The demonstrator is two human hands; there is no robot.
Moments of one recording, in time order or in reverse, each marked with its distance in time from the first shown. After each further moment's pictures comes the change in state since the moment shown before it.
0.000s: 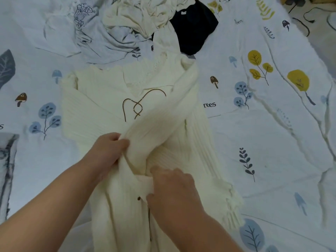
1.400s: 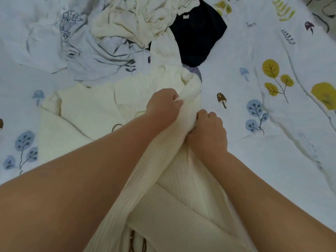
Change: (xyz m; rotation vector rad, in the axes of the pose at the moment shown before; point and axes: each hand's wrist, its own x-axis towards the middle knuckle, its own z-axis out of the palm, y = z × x) left_hand 0.122 0.136 0.101 0.589 0.101 0.615; right_hand 0.173 0.095 -0.075 -0.003 0.446 0.234
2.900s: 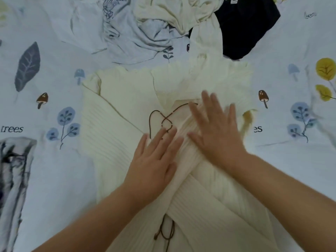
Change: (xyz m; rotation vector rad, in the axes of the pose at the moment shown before) left_hand -0.153 -0.102 -0.001 0.439 0.033 0.291; right_hand -0.009 -0.017 0.025 -0.308 -0.133 -0.561
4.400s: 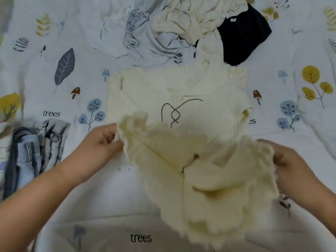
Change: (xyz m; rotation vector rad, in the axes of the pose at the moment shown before) left_hand -0.066 -0.026 -0.115 -1.069 0.054 -0.443; right_hand -0.138 0.026 -0.078 0.954 -0.041 0.131
